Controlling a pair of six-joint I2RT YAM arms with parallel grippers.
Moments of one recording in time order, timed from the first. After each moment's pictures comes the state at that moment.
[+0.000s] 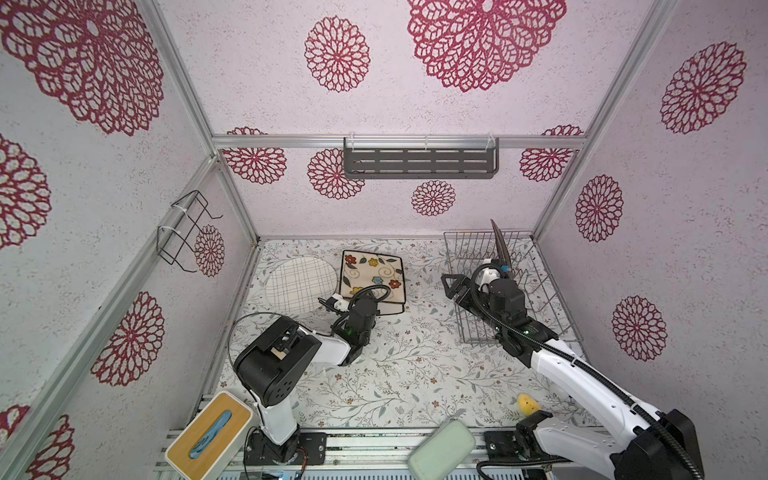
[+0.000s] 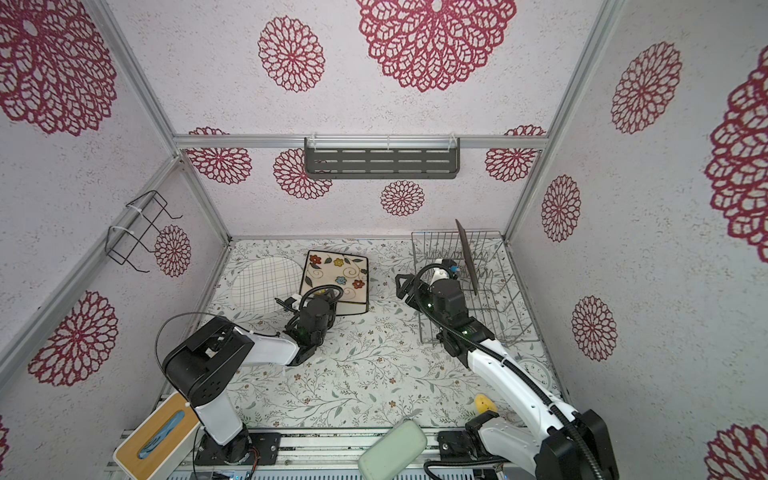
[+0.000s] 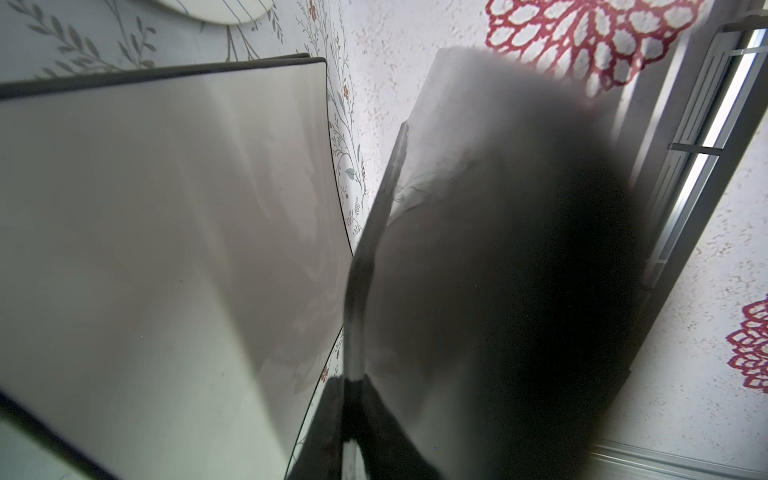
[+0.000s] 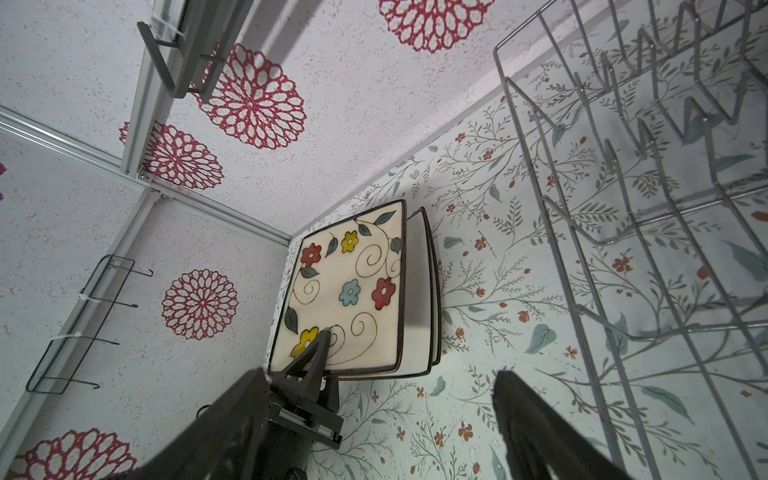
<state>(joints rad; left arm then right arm) -0.65 1.79 0.68 0.78 -0.56 -1.64 0.50 1.09 0.79 -0.02 0.00 0.89</state>
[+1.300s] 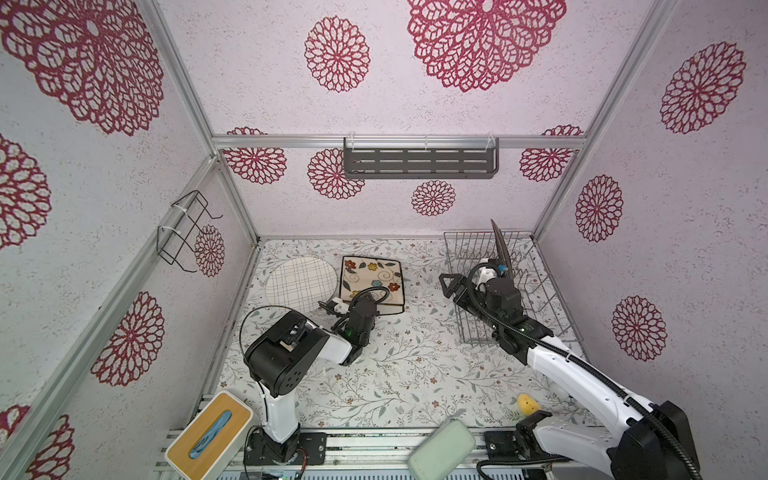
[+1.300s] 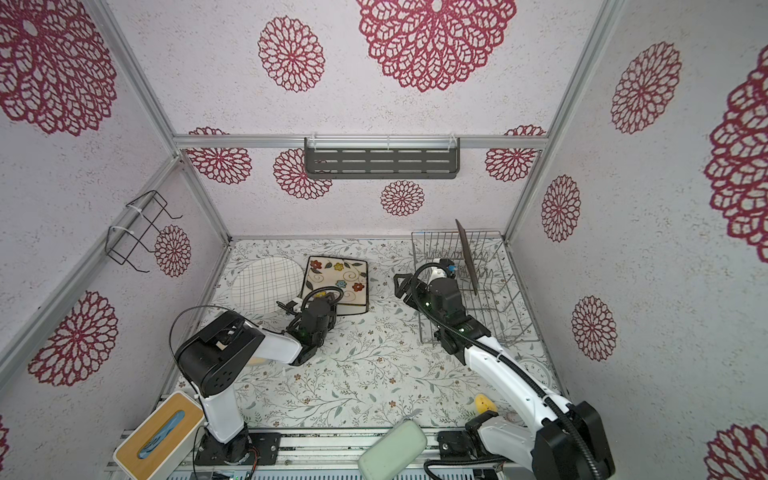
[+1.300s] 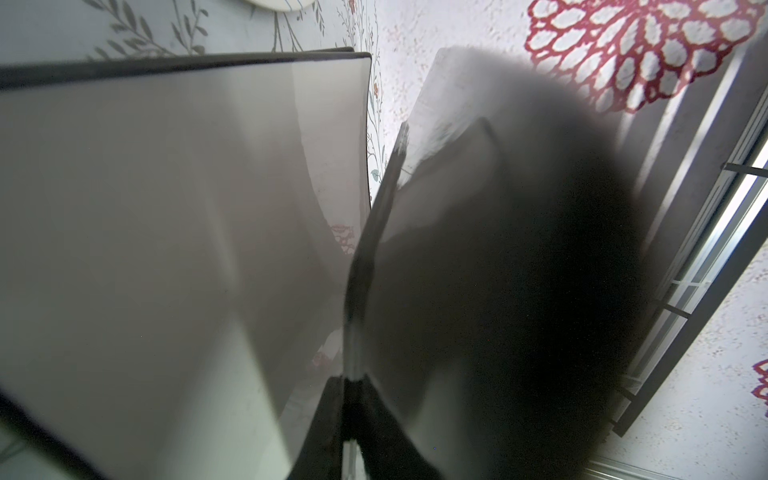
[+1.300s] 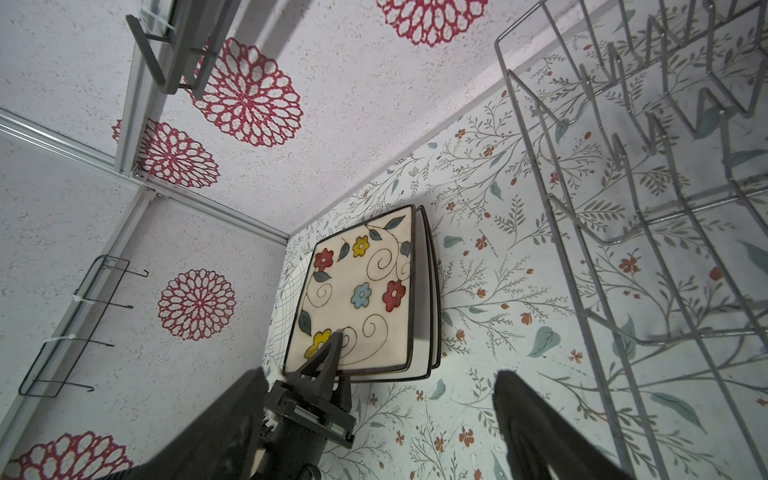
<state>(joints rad) -0.63 1.87 0.68 0.83 -0.53 -1.69 0.50 1.13 0.79 0.01 0.00 0.89</state>
